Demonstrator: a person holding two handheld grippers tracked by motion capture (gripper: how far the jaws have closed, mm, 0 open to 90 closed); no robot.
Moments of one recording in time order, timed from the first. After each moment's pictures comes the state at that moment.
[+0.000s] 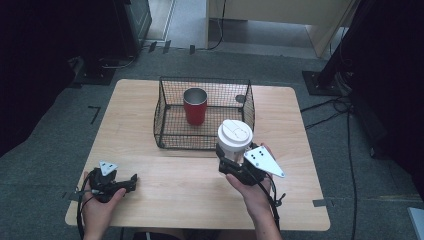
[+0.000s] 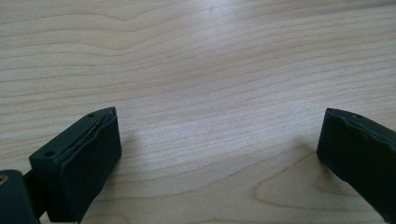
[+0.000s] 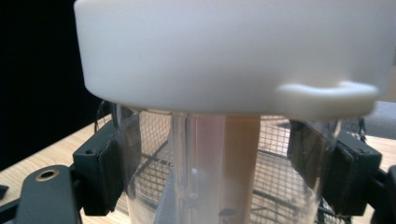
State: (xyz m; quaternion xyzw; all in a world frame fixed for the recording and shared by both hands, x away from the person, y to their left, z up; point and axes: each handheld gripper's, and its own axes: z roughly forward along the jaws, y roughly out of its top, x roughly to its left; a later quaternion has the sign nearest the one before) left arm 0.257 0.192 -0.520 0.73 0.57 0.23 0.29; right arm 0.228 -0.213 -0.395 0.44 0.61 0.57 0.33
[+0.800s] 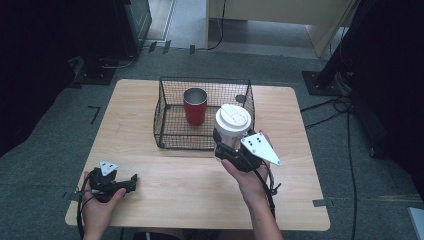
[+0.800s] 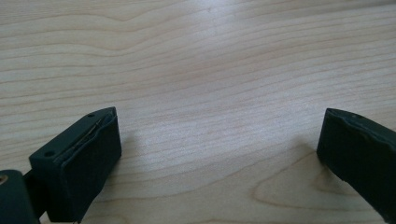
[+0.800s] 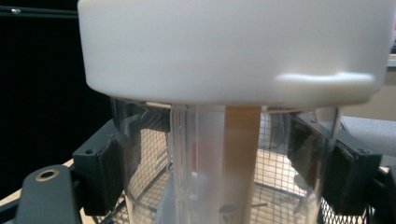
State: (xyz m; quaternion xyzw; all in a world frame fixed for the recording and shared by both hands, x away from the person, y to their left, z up) left arm 0.257 0.192 -0.520 0.73 0.57 0.23 0.29; right arm 0.252 -0.203 -0.374 0.44 0.58 0.59 0.36
